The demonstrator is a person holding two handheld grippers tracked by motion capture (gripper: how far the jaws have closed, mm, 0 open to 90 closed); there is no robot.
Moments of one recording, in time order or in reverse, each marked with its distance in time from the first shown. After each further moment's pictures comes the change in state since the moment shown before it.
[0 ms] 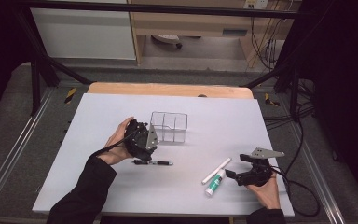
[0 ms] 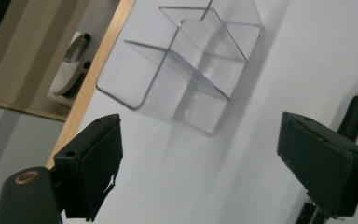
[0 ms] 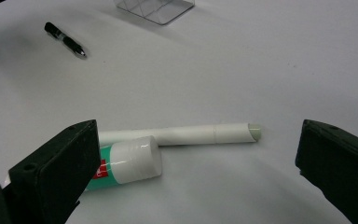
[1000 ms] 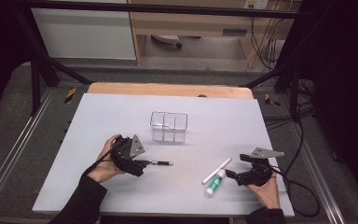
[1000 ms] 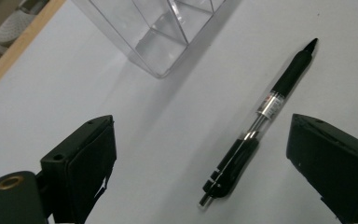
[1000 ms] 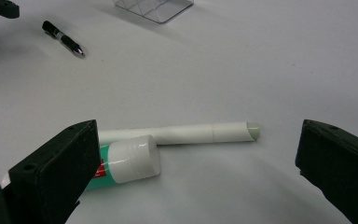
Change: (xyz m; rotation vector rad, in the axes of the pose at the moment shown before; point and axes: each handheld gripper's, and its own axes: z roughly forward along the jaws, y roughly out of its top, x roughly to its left) left arm -0.023 -0.044 -0.008 0.004 -0.120 -0.259; right arm -0.001 0.000 0.000 0.003 -0.005 -0.001
